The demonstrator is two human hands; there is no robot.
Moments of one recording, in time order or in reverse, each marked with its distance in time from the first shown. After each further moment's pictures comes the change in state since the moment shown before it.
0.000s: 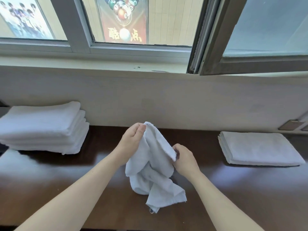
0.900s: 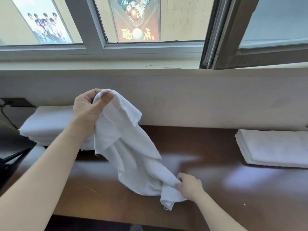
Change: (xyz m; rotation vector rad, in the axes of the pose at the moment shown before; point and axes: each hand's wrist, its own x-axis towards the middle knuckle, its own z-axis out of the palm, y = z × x) left_hand -0.010 0.081 -0.118 -0.038 0.390 0.226; right_hand -0.036 0.043 0.068 -0.383 -0.461 0.214
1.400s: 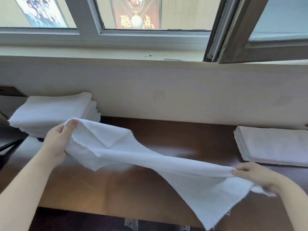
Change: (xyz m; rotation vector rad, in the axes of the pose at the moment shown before) left_hand -0.034 -0.100 -0.097 -0.013 0.135 -0.437; right_hand -0.063 0.139 -0.159 0.409 -0.162 0.059
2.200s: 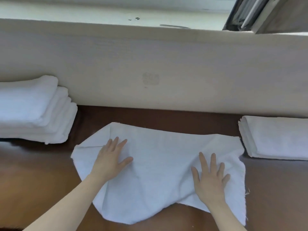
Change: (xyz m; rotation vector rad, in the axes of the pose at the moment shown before) left_hand 0.036 -0.182 0.131 1.315 -0.508 0.223; right_hand 0.112 -0.004 0.165 -0.493 0.529 0.227
